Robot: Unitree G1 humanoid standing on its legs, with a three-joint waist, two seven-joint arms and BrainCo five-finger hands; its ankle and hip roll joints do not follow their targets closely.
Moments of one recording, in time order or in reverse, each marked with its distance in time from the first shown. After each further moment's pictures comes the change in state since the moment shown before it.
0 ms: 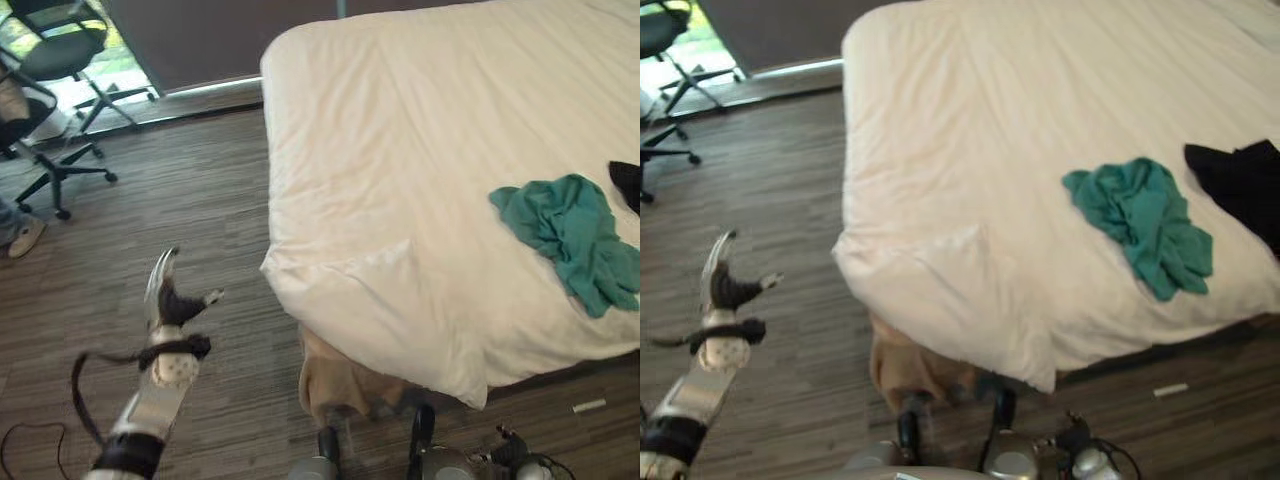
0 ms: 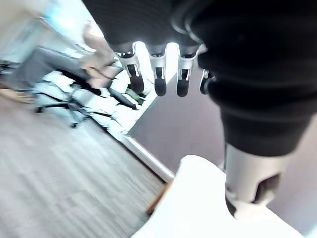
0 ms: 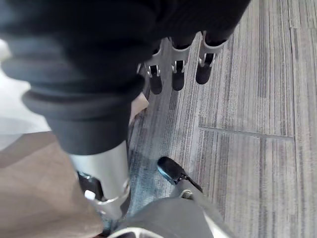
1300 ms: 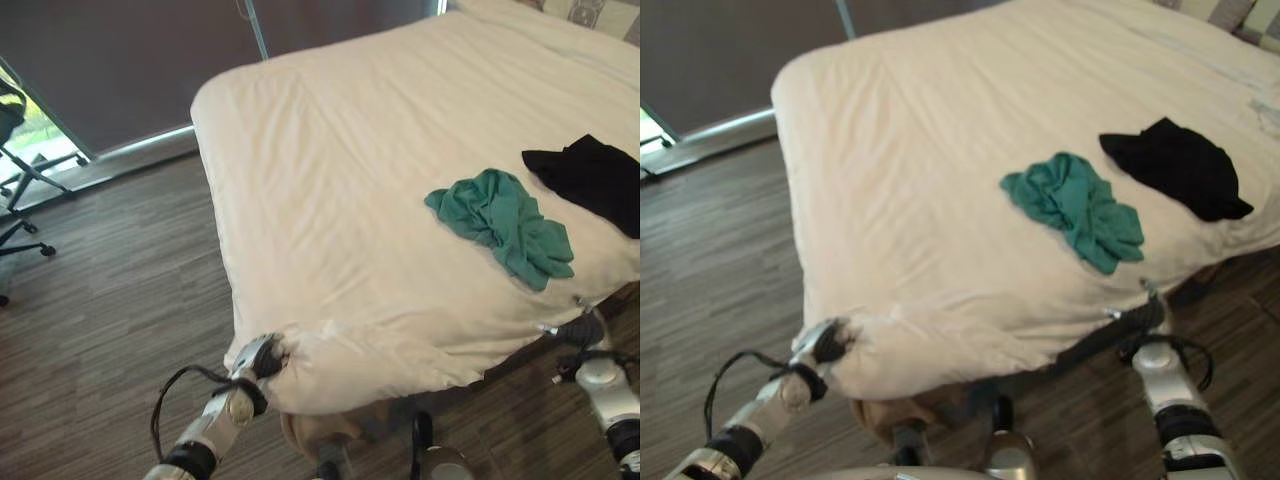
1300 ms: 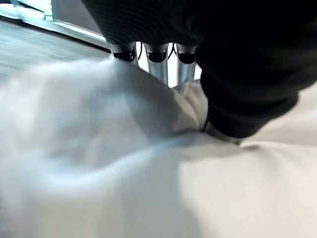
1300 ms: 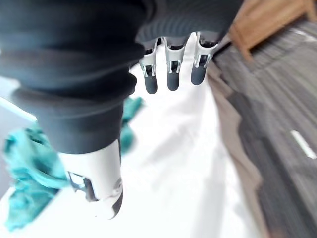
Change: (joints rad) left arm 0.102 -0.224 -0.187 0.473 0.275 -0.052 -0.258; right arm -0.145 -0.373 -0.223 -0.541 0.120 0.002 -0.096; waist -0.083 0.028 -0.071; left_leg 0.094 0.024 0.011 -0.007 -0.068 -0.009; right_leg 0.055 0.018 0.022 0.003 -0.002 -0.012
